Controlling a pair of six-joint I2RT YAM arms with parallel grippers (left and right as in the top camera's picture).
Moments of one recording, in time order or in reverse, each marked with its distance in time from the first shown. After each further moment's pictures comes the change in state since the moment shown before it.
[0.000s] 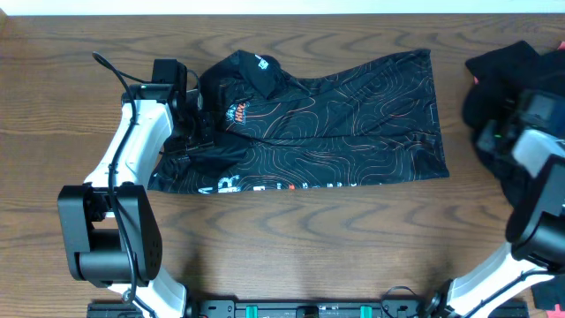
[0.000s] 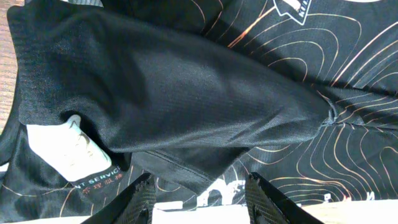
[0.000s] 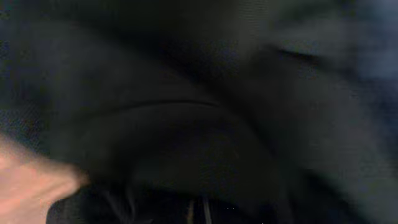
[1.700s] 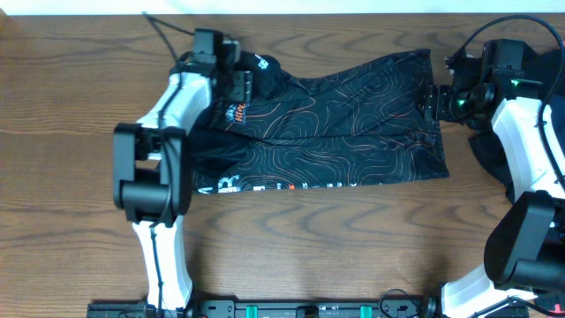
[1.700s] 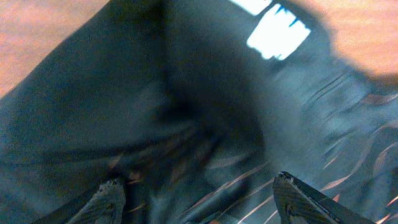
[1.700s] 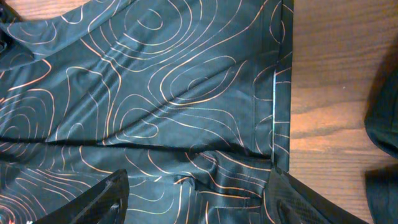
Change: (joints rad) left arm -0.128 0.410 0.334 0.474 -0.007 0.111; right arm 0.314 -0.184 0.259 -0.488 -0.402 -0.152
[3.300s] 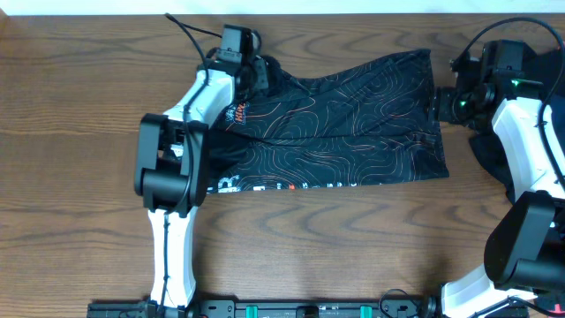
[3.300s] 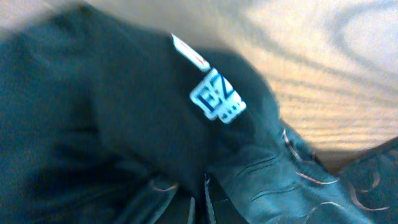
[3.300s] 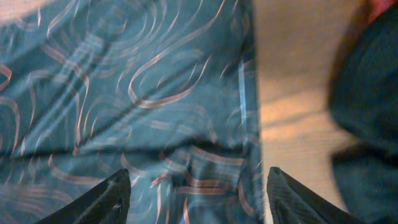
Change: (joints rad) left arm -0.056 0.083 0.086 0.093 0.000 -0.269; right arm 0.000 0.000 0.000 0.024 0.113 0.041
